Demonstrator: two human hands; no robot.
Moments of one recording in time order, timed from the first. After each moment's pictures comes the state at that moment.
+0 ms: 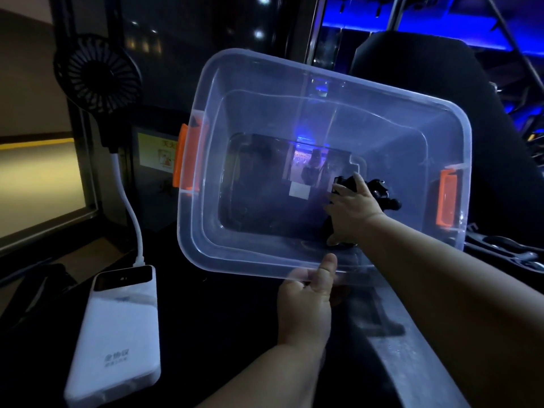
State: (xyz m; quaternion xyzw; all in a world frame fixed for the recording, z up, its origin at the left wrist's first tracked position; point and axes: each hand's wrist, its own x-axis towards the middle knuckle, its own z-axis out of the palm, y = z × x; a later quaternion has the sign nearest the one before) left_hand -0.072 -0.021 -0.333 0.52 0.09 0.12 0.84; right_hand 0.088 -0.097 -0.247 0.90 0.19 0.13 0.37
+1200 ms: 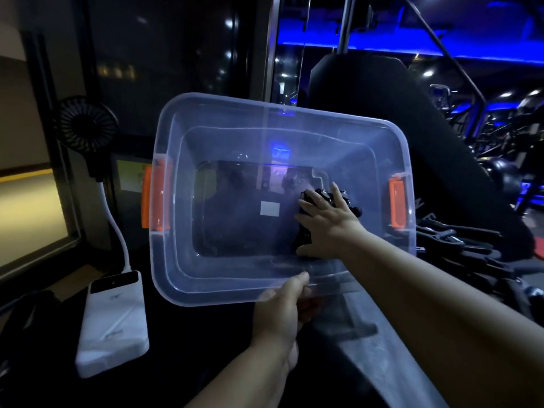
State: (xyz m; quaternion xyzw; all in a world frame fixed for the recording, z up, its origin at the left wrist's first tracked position) left_hand -0.134 -0.039 -0.315 0.45 0.09 0.02 0.89; right_hand 0.008 -0.142 -0.242 0.92 0.23 0.20 0.25
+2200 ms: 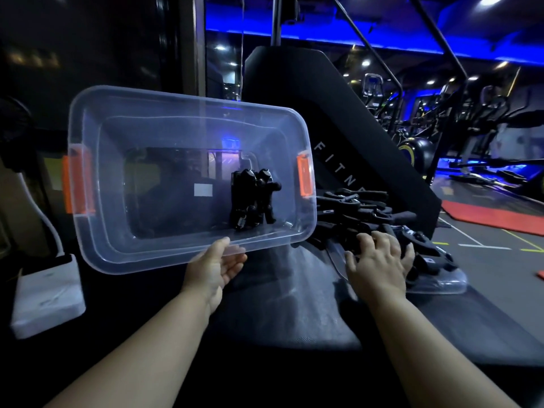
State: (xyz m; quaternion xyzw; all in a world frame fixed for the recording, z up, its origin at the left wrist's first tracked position) left_hand -0.136 -0.049 -0.325 0.49 0.07 0.02 0.87; right_hand -0.150 -0.329 -0.331 0.93 -0.16 0.31 -0.06
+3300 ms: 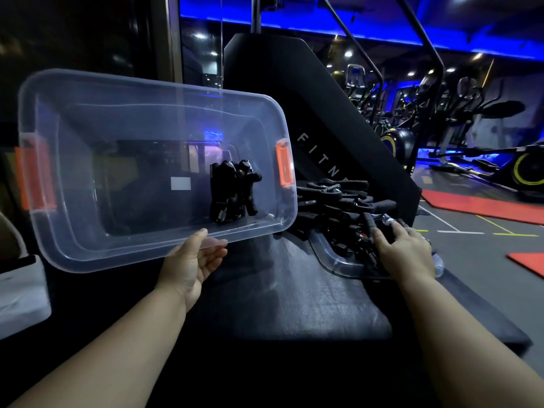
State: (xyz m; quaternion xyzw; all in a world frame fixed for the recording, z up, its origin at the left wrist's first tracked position) left_hand -0.130 -0.048 -0.331 0.50 0.02 0.02 0.86; right_hand -0.153 -0.419 -0.319 0.91 -0.27 0.25 -0.19
